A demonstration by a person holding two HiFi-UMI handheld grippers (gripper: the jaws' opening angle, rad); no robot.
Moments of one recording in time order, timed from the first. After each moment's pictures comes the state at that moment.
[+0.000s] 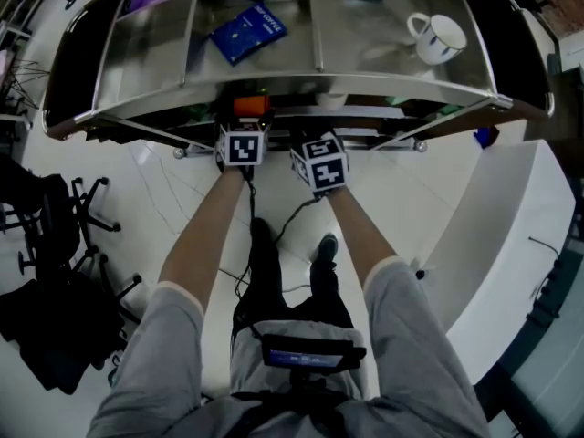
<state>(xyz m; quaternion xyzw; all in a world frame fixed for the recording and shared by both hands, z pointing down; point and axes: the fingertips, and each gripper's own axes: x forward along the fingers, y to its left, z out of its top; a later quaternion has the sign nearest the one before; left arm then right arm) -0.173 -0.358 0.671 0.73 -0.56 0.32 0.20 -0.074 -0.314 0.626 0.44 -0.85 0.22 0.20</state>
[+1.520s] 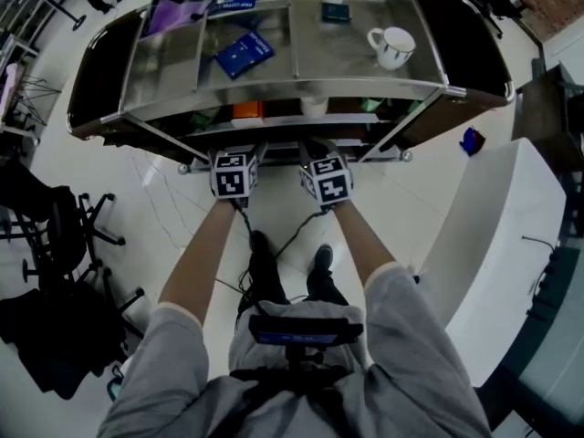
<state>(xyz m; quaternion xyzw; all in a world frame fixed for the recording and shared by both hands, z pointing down) -0.162 -0.271 0.585 0.76 -0.57 0.25 0.19 -0.021 -0.248 0.573 0.46 -0.84 0.20 0.20</state>
